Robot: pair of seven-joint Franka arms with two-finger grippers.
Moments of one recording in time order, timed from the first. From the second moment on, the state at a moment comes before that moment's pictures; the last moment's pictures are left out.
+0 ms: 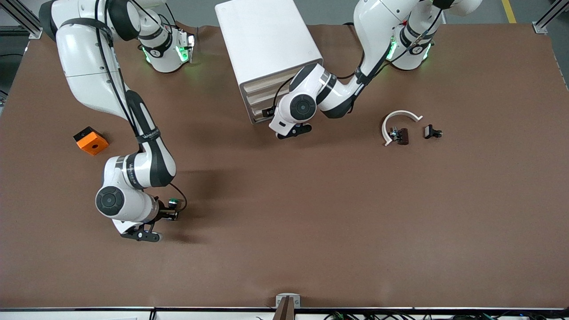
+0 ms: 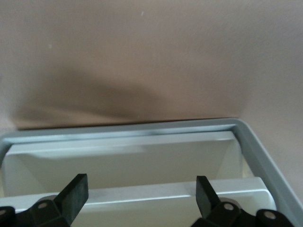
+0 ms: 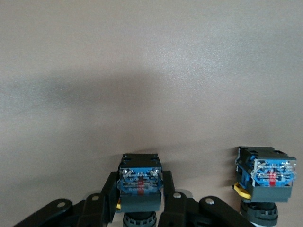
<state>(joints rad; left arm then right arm) -0.63 0.61 -0.31 -1.78 -0.47 2.15 -0.90 0.18 0.81 -0.05 -1.45 0.04 2.20 0.29</state>
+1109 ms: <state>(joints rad) -0.33 0.57 -0.30 -1.58 -0.03 2.06 -0.80 0.25 0.81 -0.05 -1.46 -0.05 2.14 0.35</state>
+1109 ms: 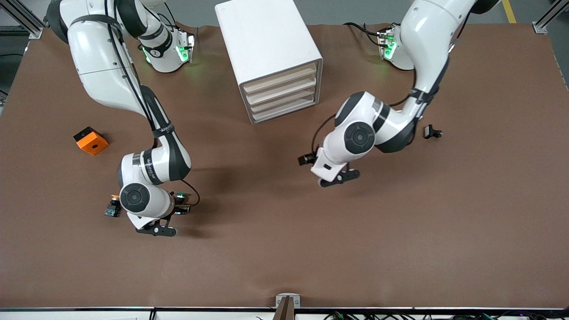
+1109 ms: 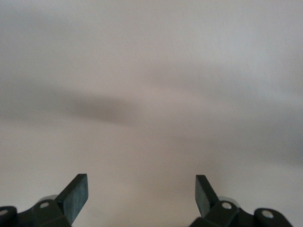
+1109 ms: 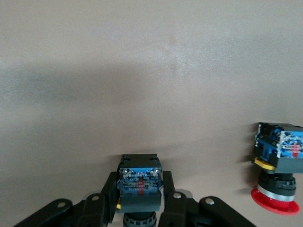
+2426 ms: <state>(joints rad) 0.03 0.02 0.01 -1.72 -0.03 1.70 0.05 0.24 0.80 -0.05 -1.47 -0.05 2.18 0.34</state>
